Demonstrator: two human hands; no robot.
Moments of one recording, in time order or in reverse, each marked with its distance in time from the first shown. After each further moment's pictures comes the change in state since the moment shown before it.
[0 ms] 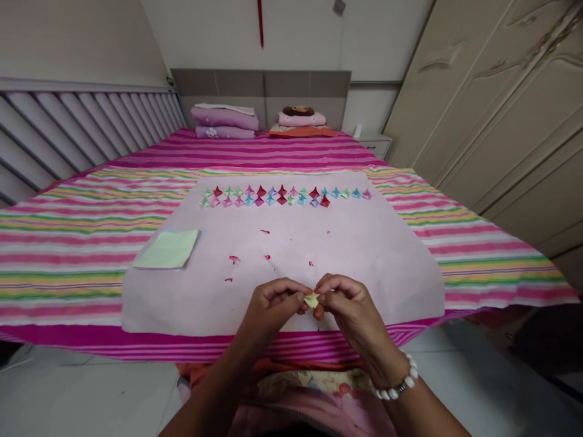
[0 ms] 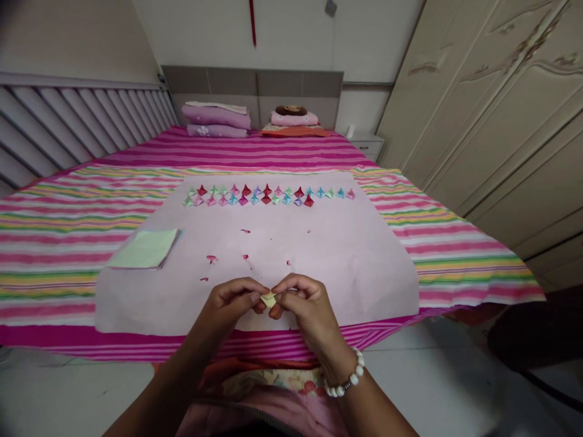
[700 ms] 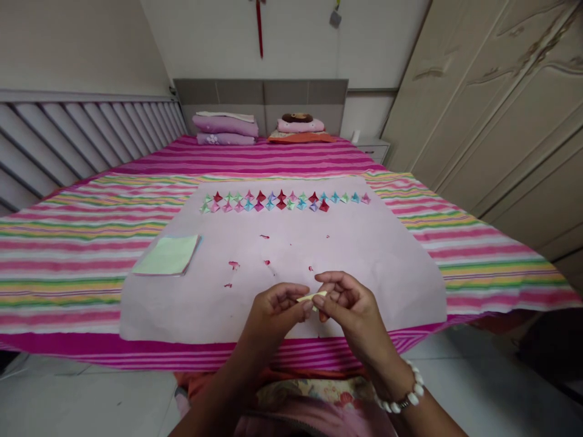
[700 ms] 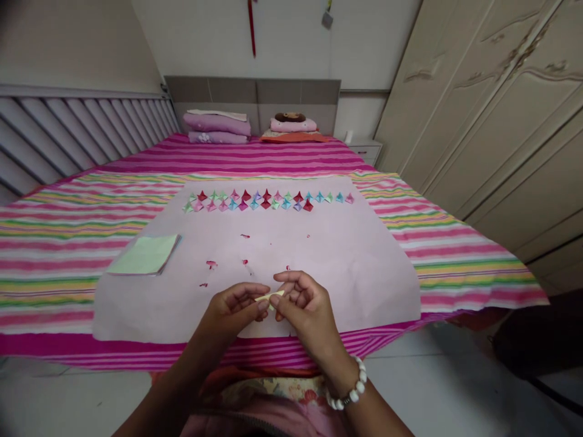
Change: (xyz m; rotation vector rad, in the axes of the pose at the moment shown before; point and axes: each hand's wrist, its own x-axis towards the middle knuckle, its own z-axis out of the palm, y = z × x) left_hand 0.000 -0.004 0.004 -0.030 0.046 -0.082; right_hand -0.002 -0.007 0.002 -0.196 0.033 -0.140
